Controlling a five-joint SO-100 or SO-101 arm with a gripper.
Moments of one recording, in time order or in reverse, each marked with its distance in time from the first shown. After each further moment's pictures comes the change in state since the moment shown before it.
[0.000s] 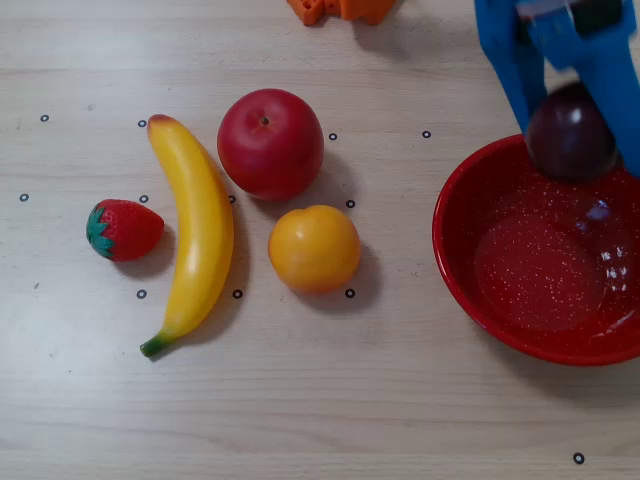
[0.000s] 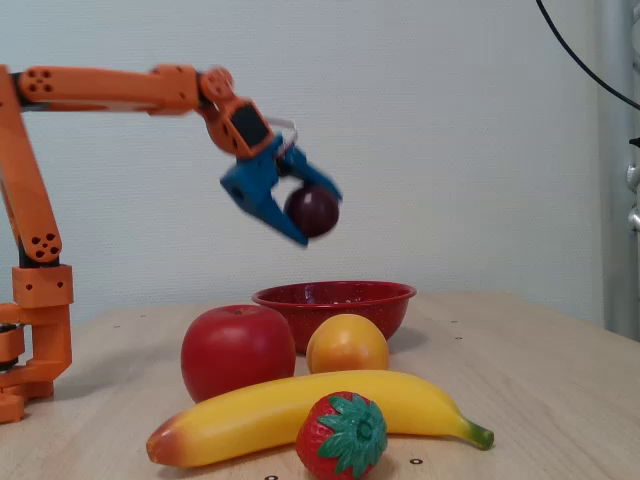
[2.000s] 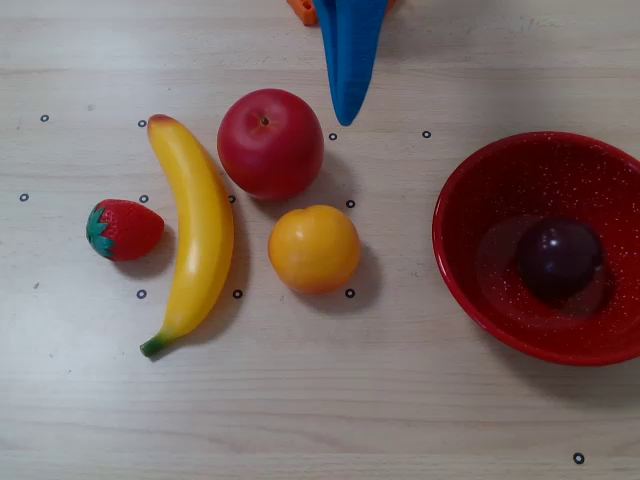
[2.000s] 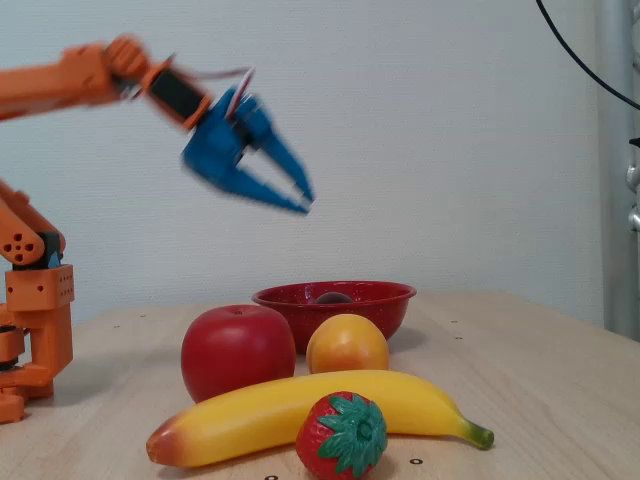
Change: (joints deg) arm -26.3 36.6 30.1 -10.4 4.0
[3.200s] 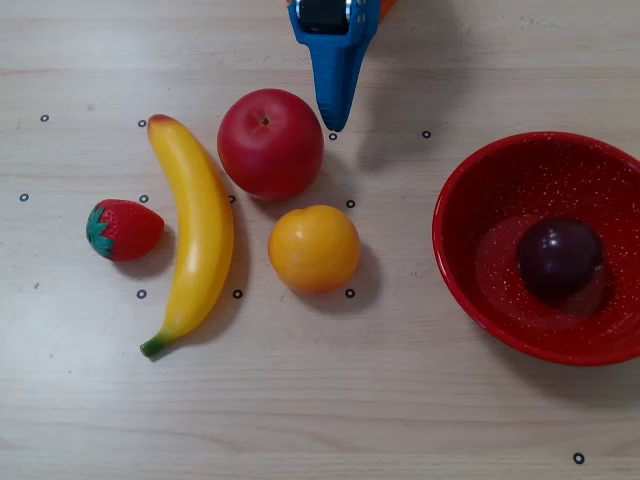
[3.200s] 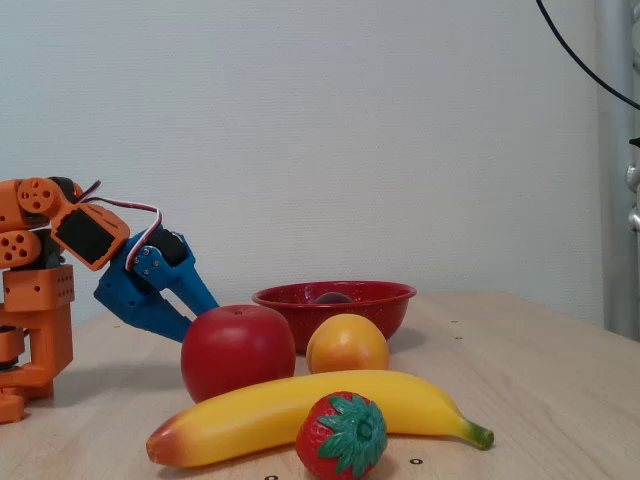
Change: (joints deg) arm -3.1 51.3 54.5 6.9 -32.3
